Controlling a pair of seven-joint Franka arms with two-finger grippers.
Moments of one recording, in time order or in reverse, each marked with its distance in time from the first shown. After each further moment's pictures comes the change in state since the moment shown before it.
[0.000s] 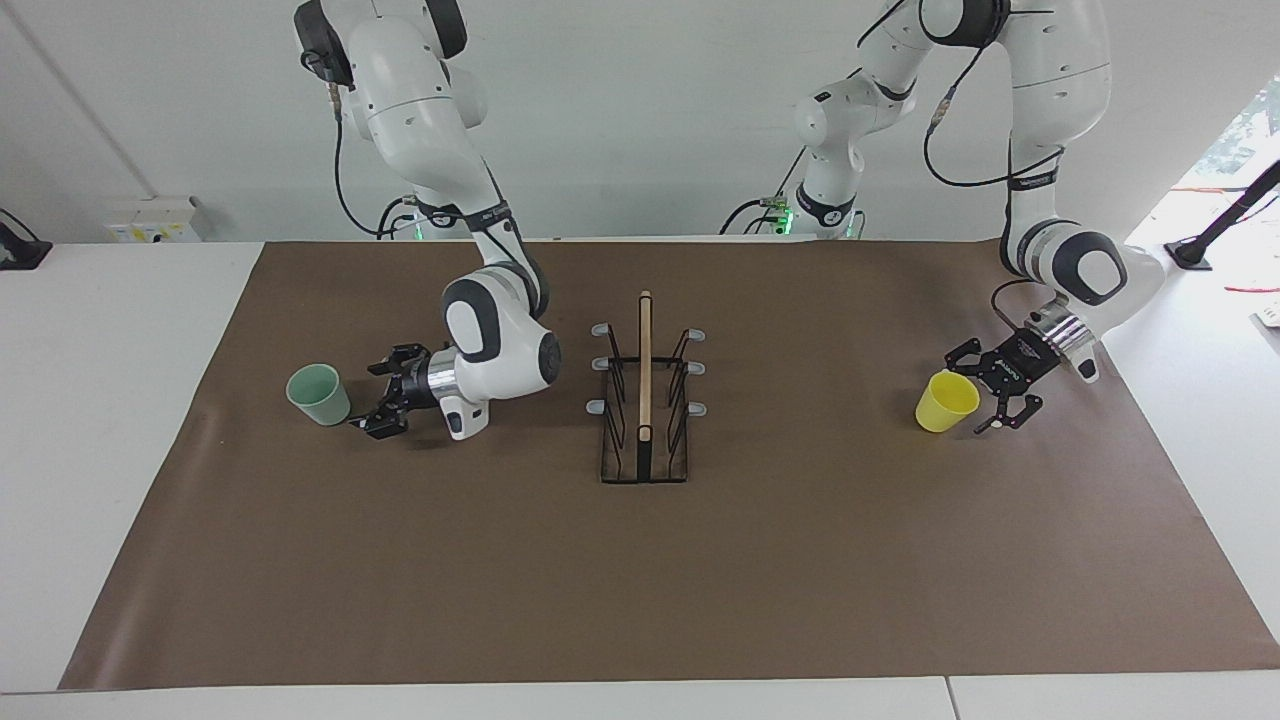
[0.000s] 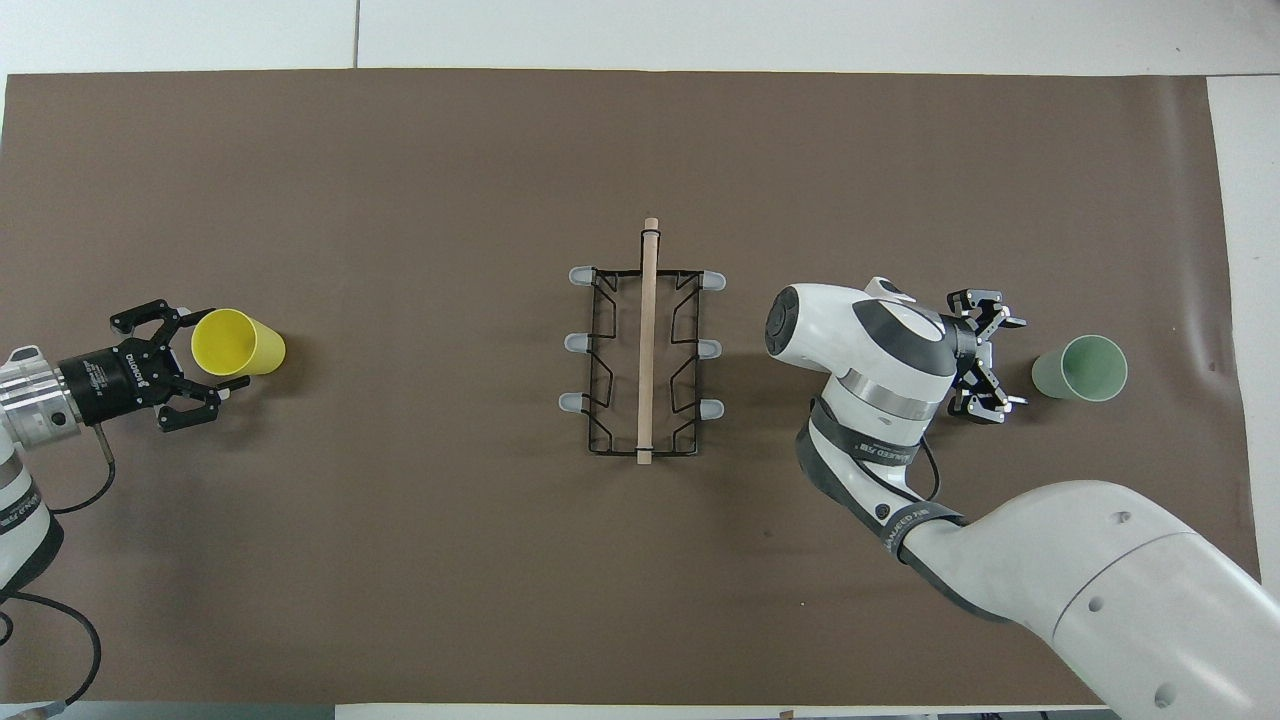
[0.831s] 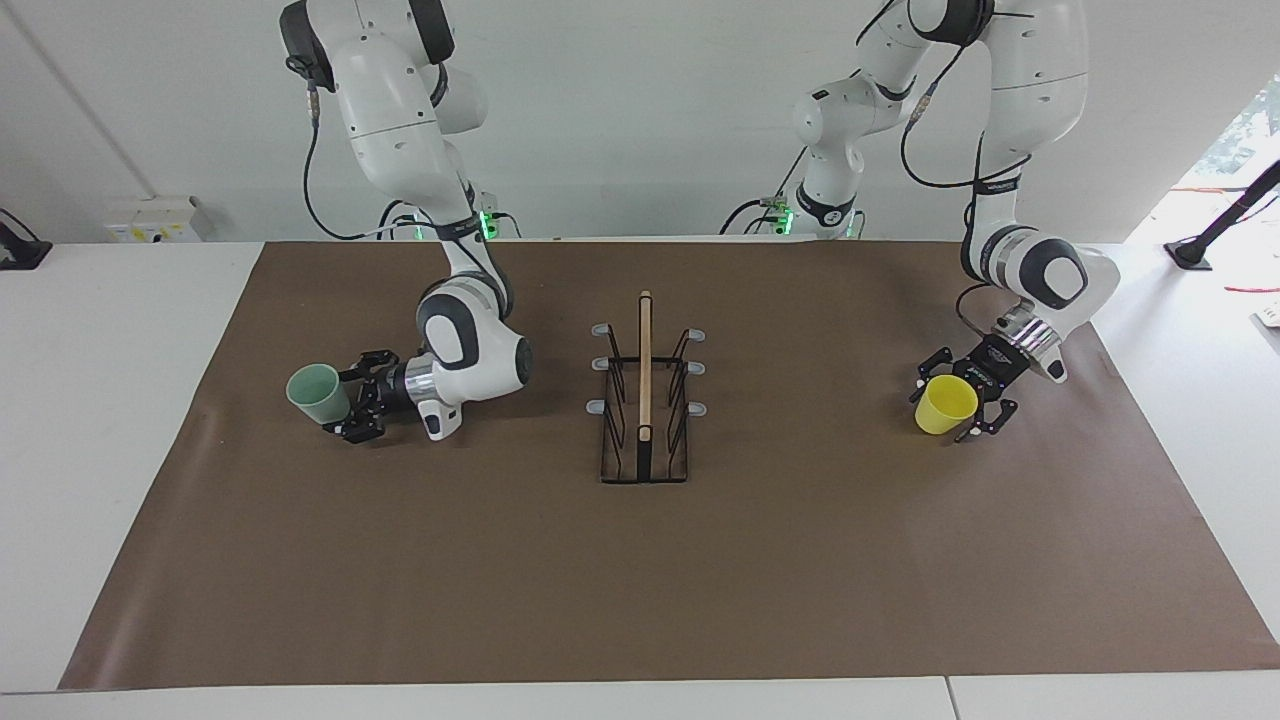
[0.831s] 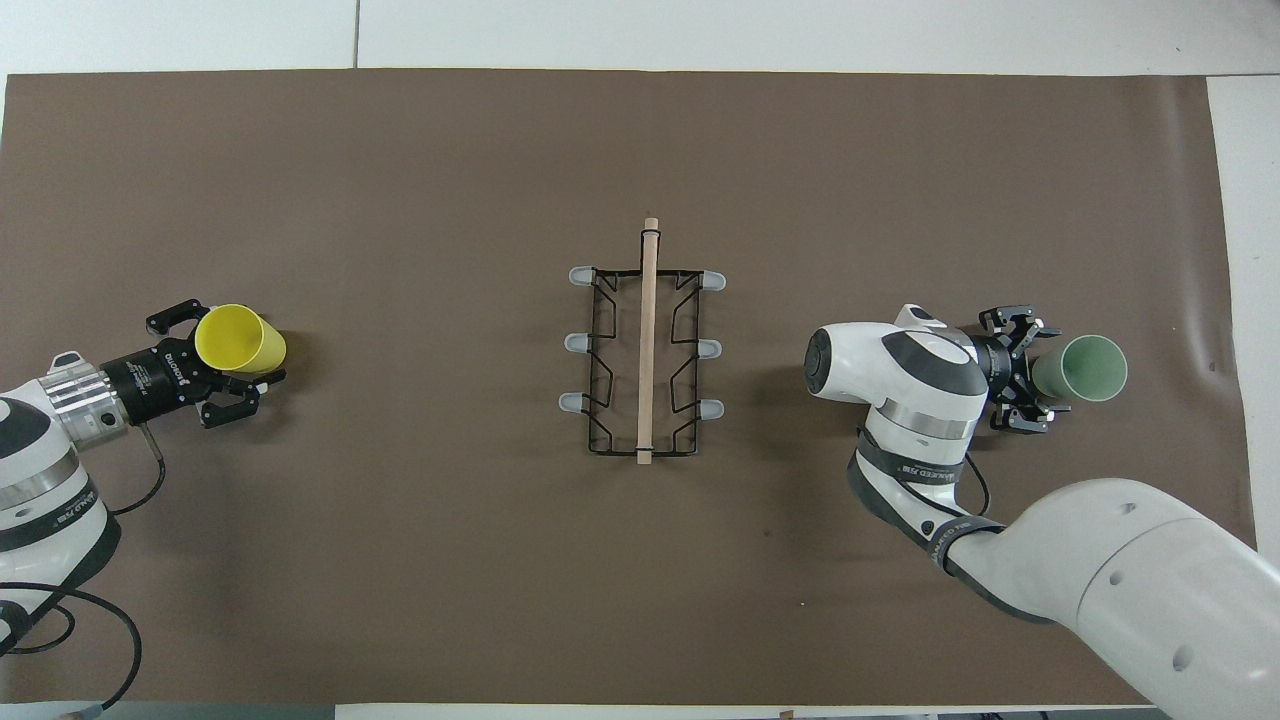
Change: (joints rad) left arm -0.071 -0.009 -0.009 -0.040 -0.094 0.083 0.021; right arm -0.082 0.000 -0.006 -0.123 -0.185 0.058 0.083
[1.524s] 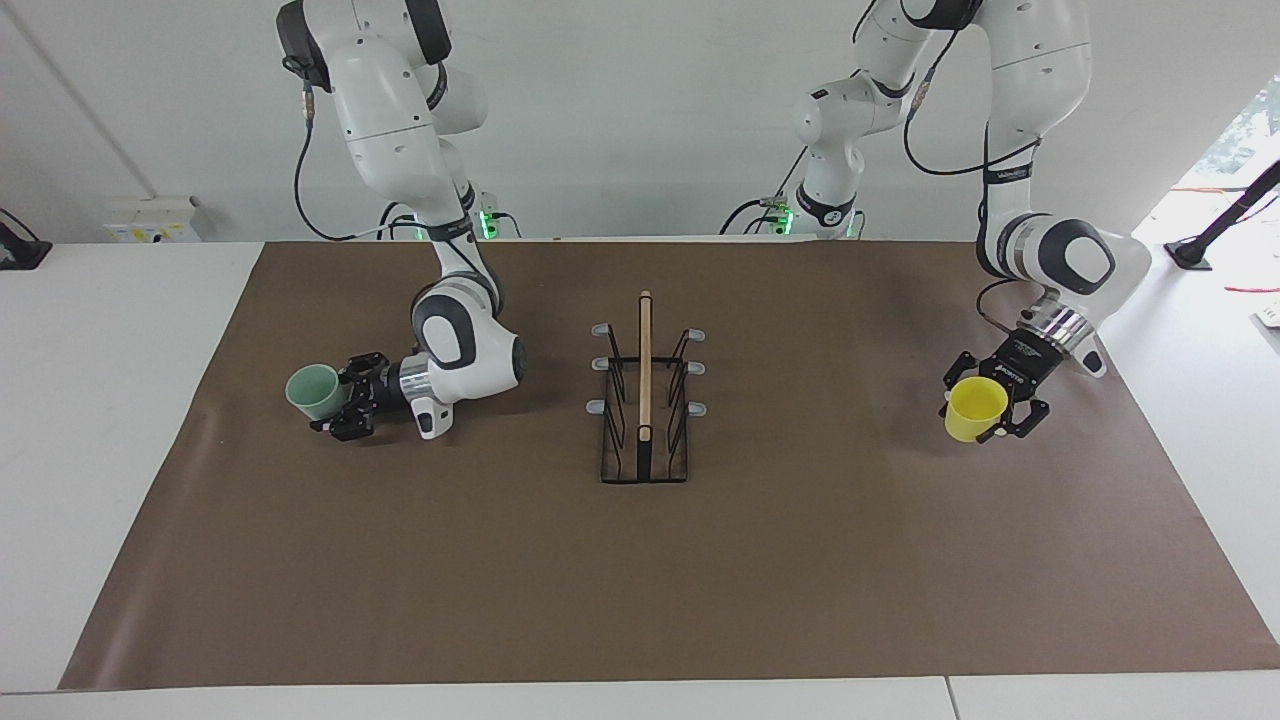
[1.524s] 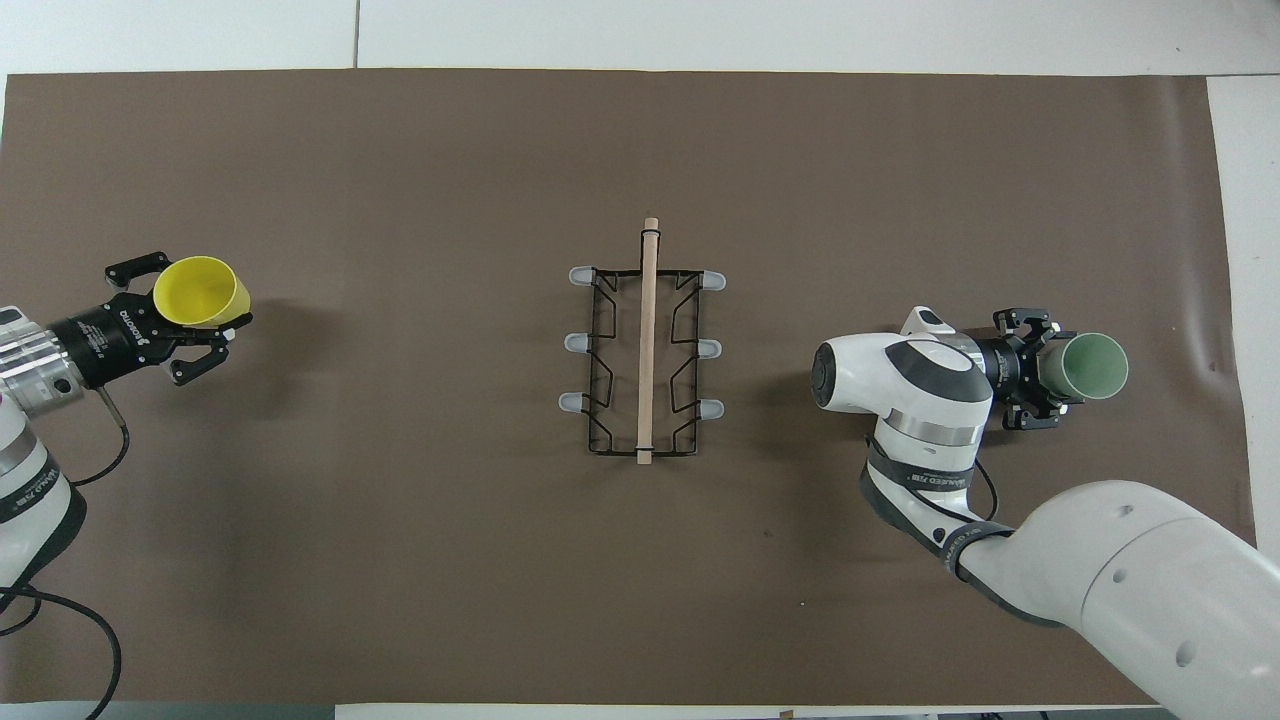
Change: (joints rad) left arm -0.045 -0.103 -0.001 0.086 0.076 0.044 -0.058; right arm -0.010 -0.002 0.000 -0.028 -0.063 -0.002 0.106
